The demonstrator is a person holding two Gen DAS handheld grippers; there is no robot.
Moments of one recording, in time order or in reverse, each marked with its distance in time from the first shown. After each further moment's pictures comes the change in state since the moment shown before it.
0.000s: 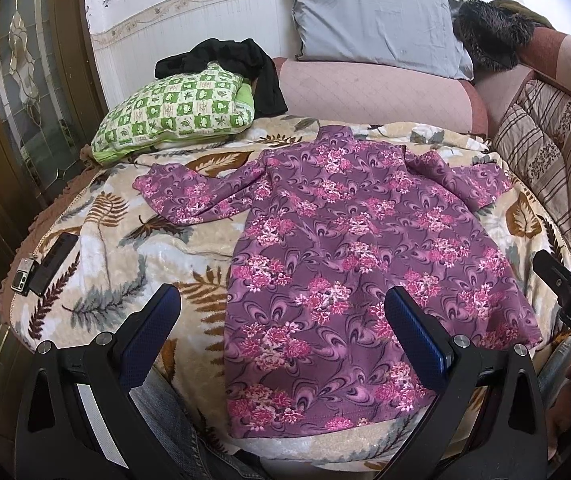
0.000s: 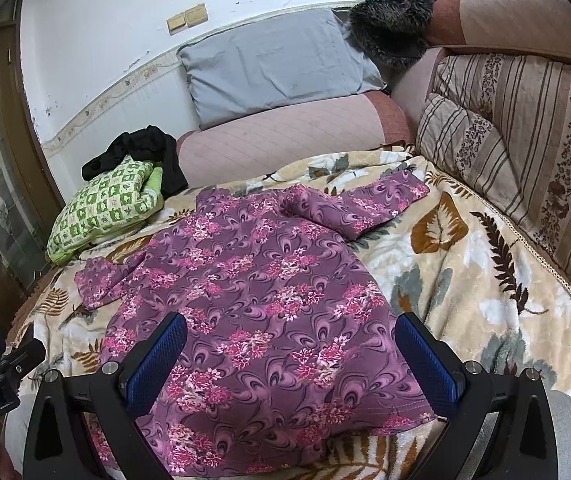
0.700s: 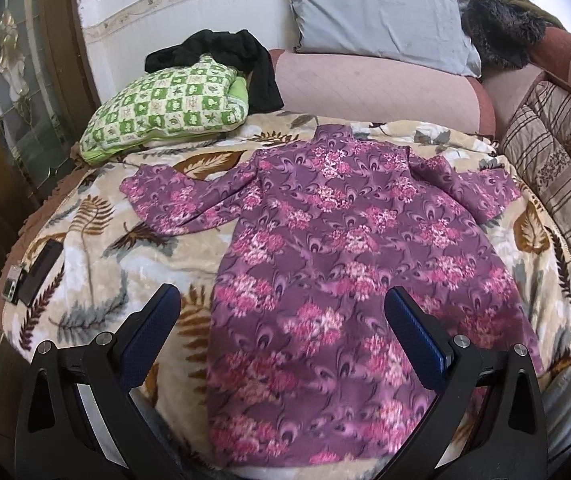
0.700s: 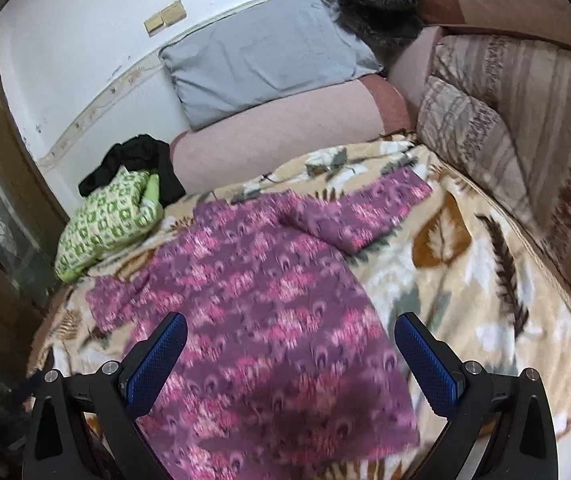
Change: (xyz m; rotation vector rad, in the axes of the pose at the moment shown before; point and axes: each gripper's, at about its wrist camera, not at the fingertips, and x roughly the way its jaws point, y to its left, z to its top) left arm 0.045 -0.016 0.038 -0.002 0.055 -0.004; right arm 0.019 -0.033 0.085 0.087 0.093 0.076
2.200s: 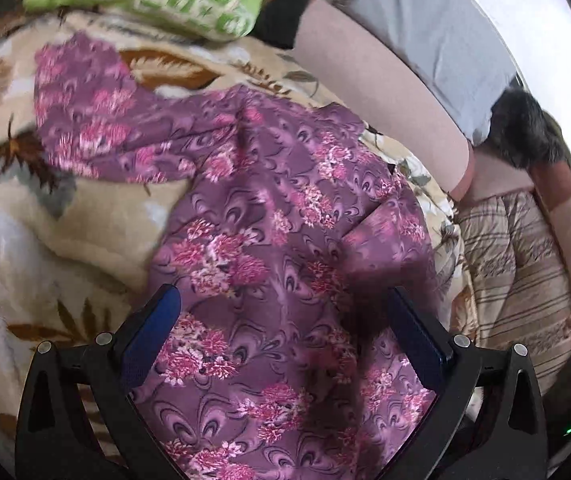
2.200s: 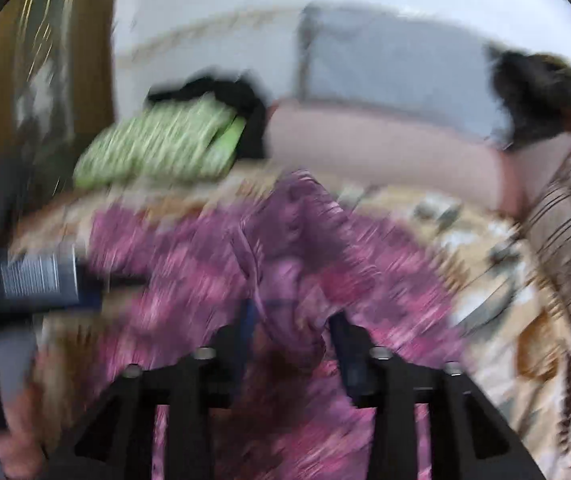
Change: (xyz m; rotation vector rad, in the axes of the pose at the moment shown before) left arm 0.156 0.094 0.035 -0.448 0.232 -0.471; right arm 0.131 0.133 -0.071 -0.501 0.086 0.008
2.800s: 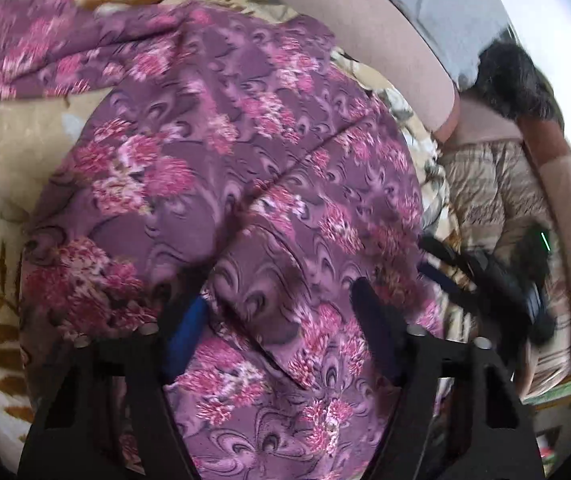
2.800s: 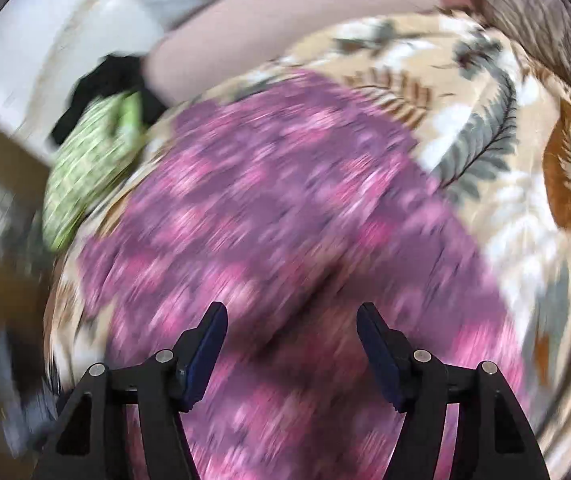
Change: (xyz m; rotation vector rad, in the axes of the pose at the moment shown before) left arm 0.045 -0.037 -0.040 0.093 0.169 -0.042; right arm 0.084 -0.160 -0.007 0.625 0.318 0.104
